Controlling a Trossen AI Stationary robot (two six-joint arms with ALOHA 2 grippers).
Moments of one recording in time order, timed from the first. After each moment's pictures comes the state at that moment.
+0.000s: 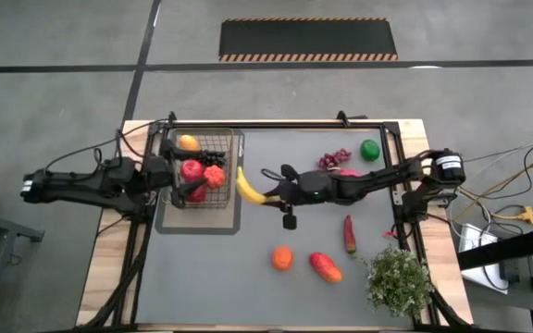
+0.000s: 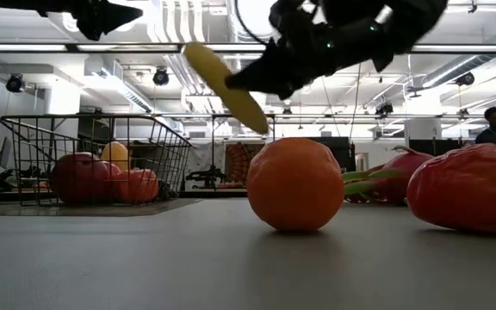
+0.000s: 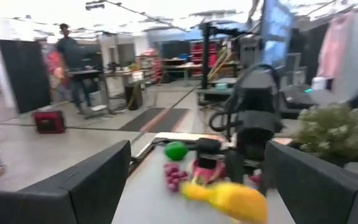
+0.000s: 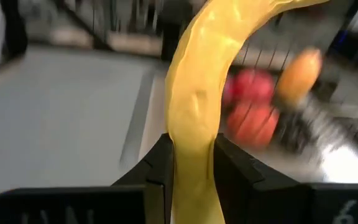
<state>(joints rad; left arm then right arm) -0.04 0.53 0.48 0.12 -0.30 0.07 0.00 1.67 0.88 0.51 -0.01 -0.12</state>
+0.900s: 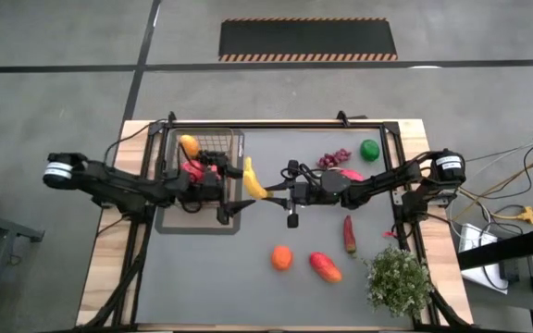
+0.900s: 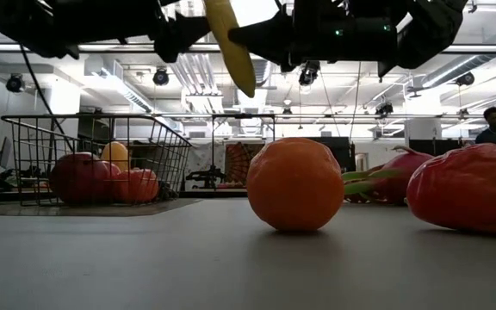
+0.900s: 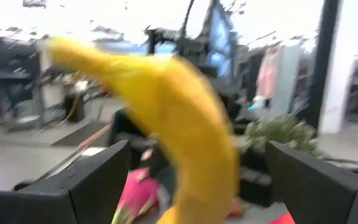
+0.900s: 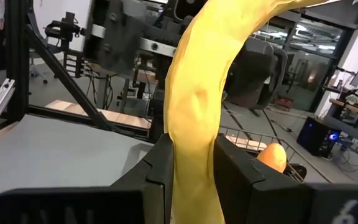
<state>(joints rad) -0.04 1.23 0.49 0.97 -0.08 -0.03 0.02 1.67 0.76 0.98 0.00 -0.25</state>
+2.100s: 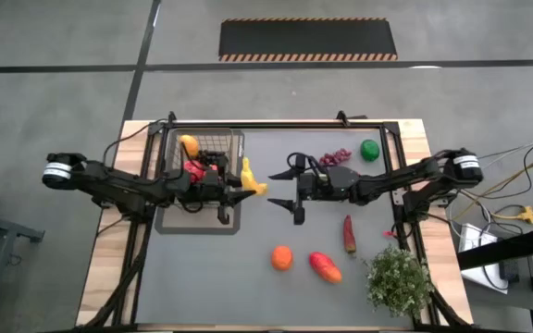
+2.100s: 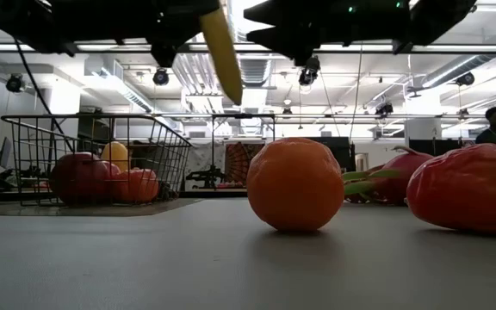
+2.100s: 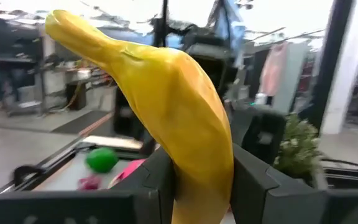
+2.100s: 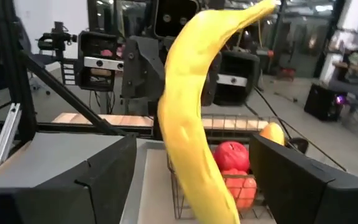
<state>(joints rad) -0.04 1.20 0.50 0.88 -0.12 -0.08 0.01 1.52 0.76 0.77 0.04 -0.09</state>
